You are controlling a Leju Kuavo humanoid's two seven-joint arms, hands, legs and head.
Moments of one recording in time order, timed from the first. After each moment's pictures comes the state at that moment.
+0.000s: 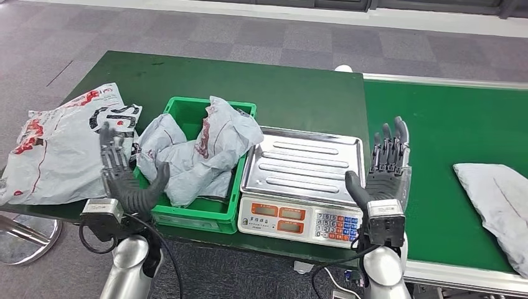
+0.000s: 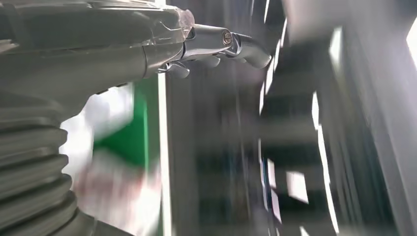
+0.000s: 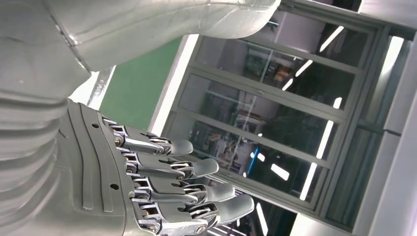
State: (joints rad) left arm -0.17 -0.15 -0.13 -1.42 -0.05 0.26 -0.69; right arm -0.07 0.16 0.12 -1.65 0.41 -0.47 -0.53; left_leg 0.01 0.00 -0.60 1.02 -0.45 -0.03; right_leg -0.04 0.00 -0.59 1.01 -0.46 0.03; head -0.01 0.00
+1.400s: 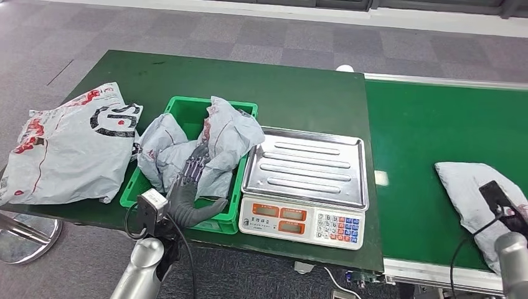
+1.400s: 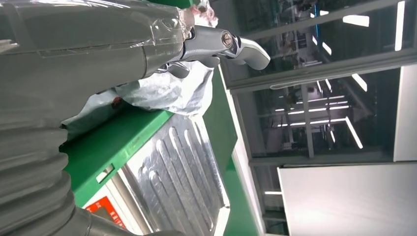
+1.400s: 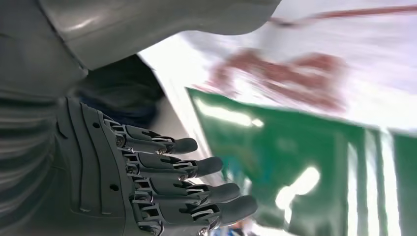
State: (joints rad) left arm -0.20 -0.13 -0.19 -1.24 -0.08 -0.22 -0.57; right arm -0.45 -0.45 -0.46 -0.59 1.27 -0.26 0.34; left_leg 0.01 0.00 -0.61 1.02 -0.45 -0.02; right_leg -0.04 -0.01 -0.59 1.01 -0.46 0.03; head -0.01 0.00
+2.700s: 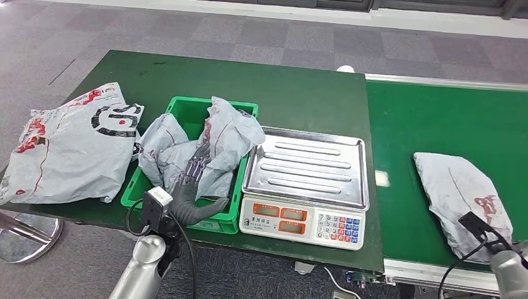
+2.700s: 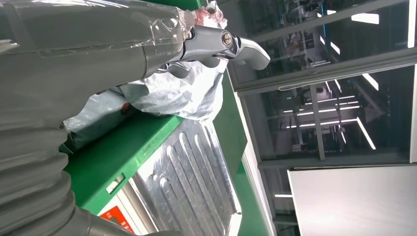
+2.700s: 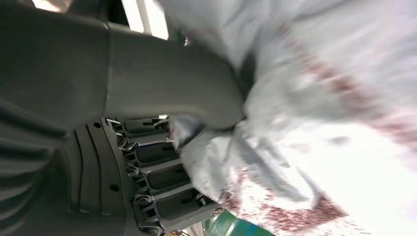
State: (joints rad) left arm -0.23 -0.12 -0.18 -1.18 -0.09 -0.19 -0.58; right arm -0.44 -0.44 -0.52 -0.44 1.33 -0.09 0.25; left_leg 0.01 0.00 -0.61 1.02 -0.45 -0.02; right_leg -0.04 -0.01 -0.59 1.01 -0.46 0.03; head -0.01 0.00
